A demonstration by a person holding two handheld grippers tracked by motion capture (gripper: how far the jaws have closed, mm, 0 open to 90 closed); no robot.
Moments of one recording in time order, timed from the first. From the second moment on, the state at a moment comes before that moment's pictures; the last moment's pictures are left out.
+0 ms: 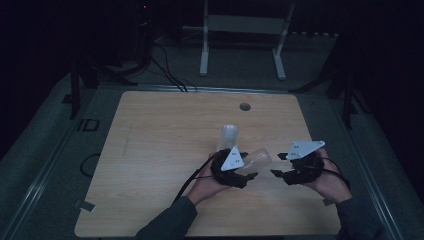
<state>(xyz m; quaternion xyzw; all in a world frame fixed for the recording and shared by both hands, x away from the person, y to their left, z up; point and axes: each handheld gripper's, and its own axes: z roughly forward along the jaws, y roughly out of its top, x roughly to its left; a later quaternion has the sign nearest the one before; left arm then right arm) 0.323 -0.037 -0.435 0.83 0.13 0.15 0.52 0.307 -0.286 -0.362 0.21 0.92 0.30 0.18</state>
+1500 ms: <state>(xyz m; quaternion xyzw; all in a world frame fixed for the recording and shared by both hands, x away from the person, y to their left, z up) 0.320 -0.031 -0.436 0.85 0.09 0.15 0.50 0.314 -0.259 -0.353 0.11 0.96 0.20 0.15</state>
